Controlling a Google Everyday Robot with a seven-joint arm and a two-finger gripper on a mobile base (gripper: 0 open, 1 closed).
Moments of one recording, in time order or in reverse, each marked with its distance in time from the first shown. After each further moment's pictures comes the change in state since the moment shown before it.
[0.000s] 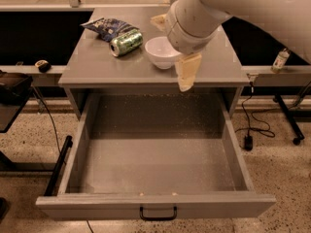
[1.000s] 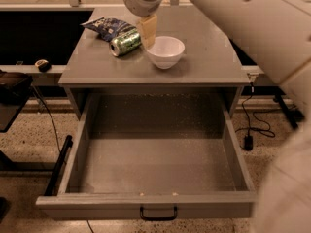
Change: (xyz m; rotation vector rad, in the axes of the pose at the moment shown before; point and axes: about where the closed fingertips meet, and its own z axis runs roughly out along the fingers) arm -0.026 -0.143 0.067 0.131 -0.032 -0.253
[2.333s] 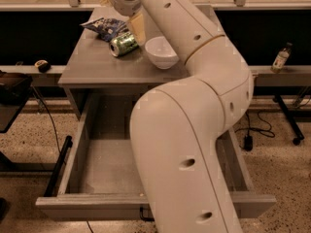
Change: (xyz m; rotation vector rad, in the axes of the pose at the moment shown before) arm 0.025 -0.033 0.119 -0.179 -0.024 -0.091
